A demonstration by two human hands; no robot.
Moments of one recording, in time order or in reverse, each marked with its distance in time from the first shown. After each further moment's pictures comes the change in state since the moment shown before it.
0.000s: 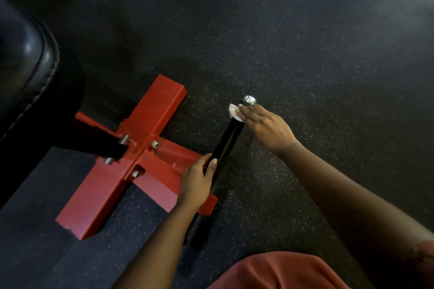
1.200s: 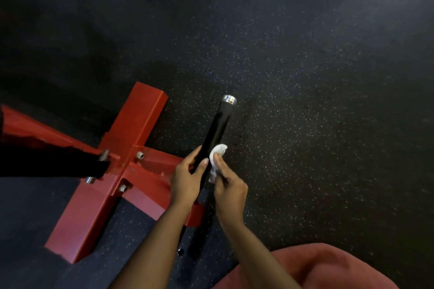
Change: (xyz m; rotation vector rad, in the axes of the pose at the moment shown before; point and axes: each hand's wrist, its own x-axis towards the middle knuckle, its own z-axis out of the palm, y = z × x) left_hand 0.022 0.014 0.014 -0.175 0.066 -0.001; right_hand -0.040 -0.143 0.032 1.241 0.529 1.085
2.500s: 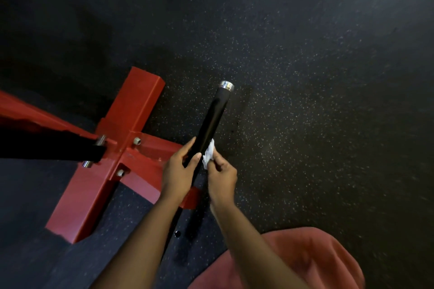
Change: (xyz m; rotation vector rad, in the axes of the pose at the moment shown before) left_hand -0.014 -0.009 -0.011 0.066 -0.054 0.025; right_hand -0.005 -0.001 0.008 0.302 -0.065 0.442
